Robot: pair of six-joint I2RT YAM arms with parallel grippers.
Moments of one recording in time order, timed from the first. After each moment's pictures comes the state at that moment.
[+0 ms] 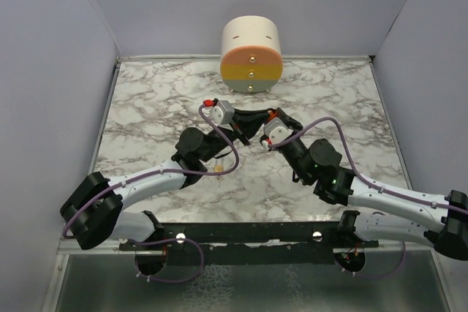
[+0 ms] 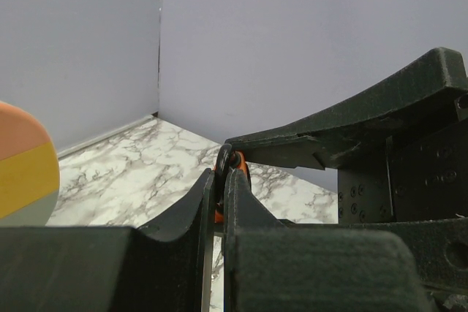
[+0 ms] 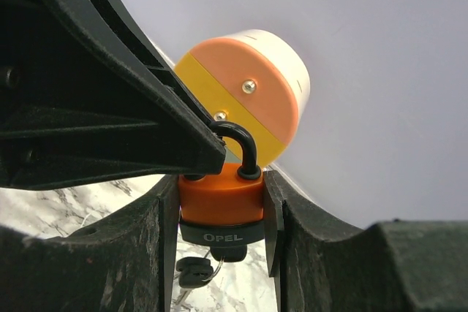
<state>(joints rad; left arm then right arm) -0.86 1.33 0.68 0.97 0.17 -0.25 1.10 1.00 0.70 0.47 0.53 -0.71</state>
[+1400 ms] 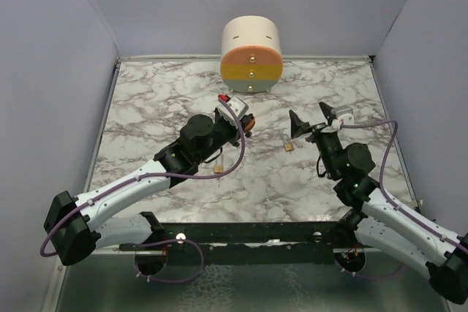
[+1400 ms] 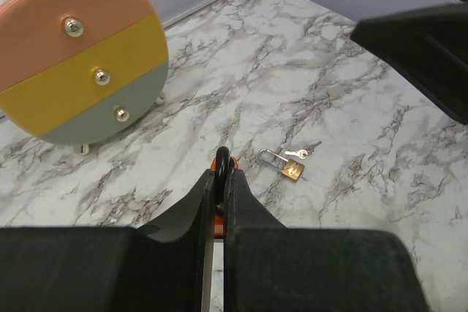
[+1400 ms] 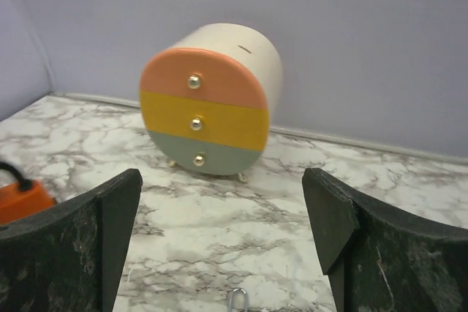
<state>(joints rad) -0.89 1.13 0.86 0.19 -0.11 0.00 0.82 0.74 0.47 0.59 0.45 -0.19</state>
